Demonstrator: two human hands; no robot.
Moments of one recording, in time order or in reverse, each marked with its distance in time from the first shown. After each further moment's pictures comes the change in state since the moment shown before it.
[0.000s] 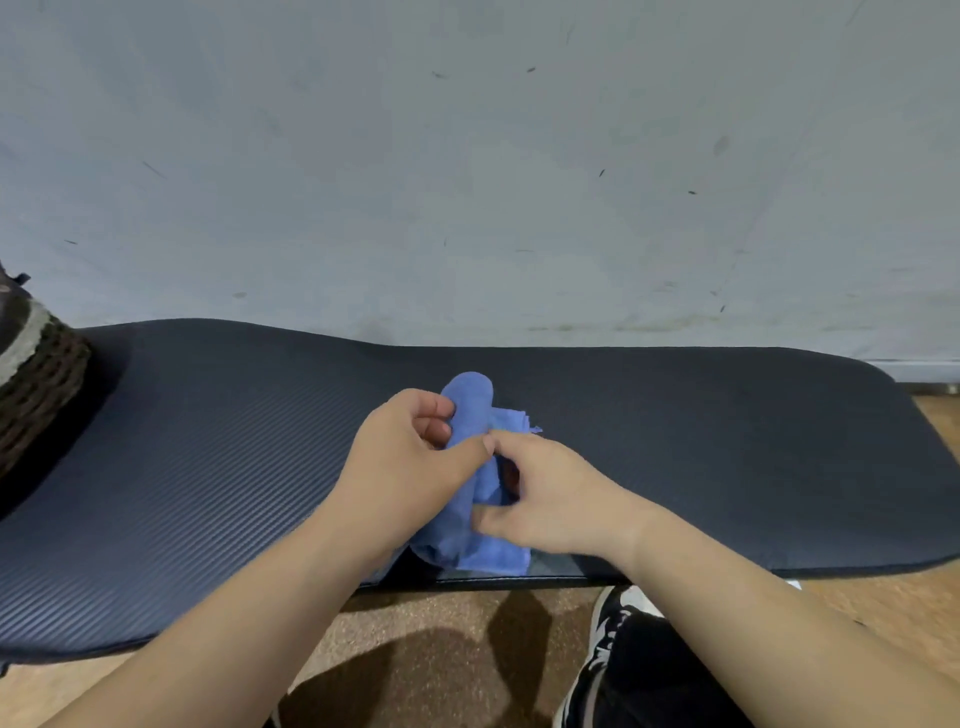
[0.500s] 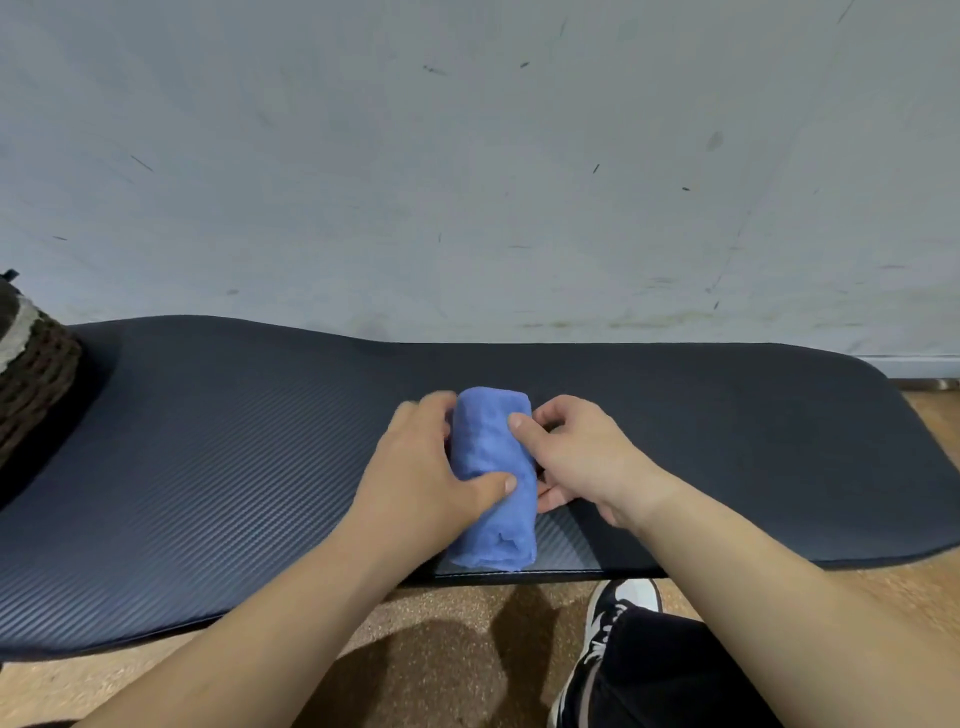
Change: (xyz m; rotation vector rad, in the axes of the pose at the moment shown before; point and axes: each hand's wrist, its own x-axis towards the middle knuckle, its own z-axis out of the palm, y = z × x) left_hand -0.005 -0.013 0.017 0.274 -0.117 0.146; right_hand 0.006 0.011 -0.019 0.587 0.228 0.387
